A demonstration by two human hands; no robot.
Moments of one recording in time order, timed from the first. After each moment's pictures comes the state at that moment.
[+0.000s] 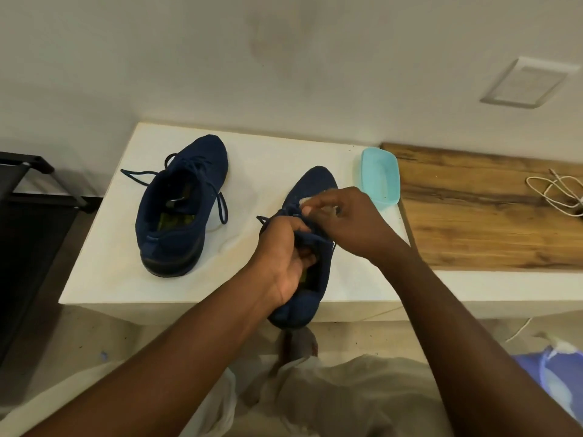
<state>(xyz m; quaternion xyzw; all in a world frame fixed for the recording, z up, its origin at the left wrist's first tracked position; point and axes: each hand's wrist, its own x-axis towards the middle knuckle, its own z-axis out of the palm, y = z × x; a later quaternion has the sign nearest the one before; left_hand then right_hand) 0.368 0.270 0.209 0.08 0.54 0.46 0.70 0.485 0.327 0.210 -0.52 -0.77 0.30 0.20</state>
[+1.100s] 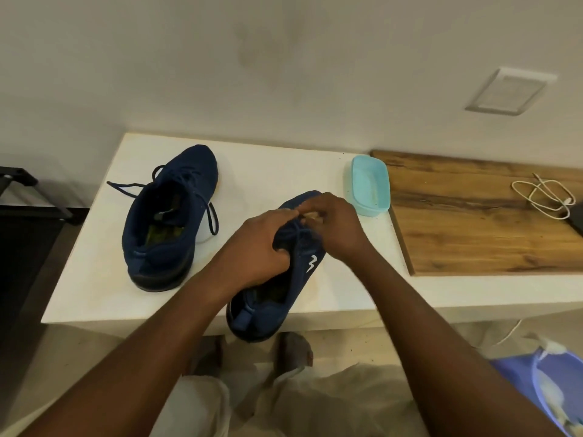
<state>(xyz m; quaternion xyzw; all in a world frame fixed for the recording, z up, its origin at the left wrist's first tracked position) 0.316 0.283 0.183 0.67 0.59 0.23 0.38 0.488 0.355 0.161 -0.55 -0.75 0.27 0.27</state>
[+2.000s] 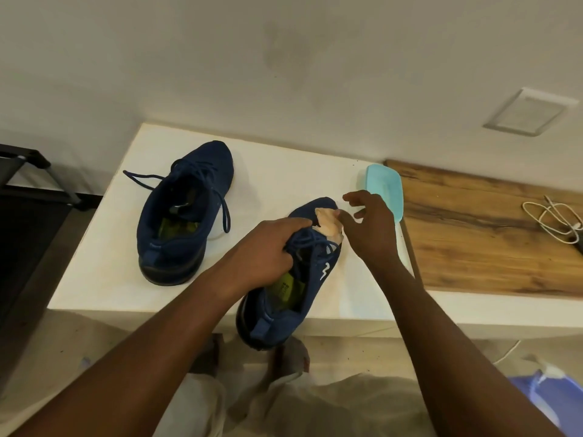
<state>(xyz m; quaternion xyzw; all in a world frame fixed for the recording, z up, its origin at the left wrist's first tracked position) 0.305 0.295 0.158 0.69 0.57 0.23 0.37 0.503 0.367 0.158 -0.66 -0.66 0.18 0.30</state>
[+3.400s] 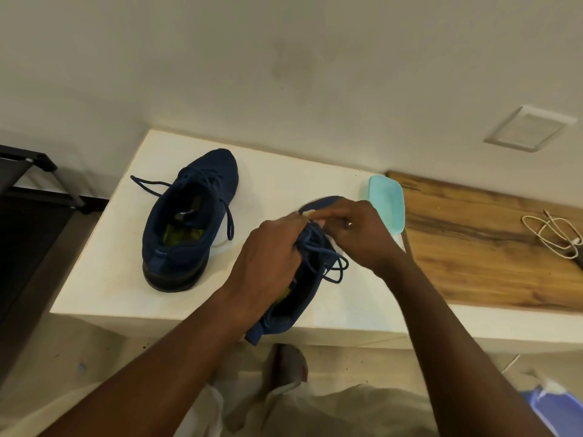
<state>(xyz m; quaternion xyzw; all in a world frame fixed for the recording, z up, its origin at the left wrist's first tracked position) 0.317 0.282 0.178 0.68 0.61 0.35 0.24 0.480 0.356 0.206 -0.50 -0.79 0.29 0.21</state>
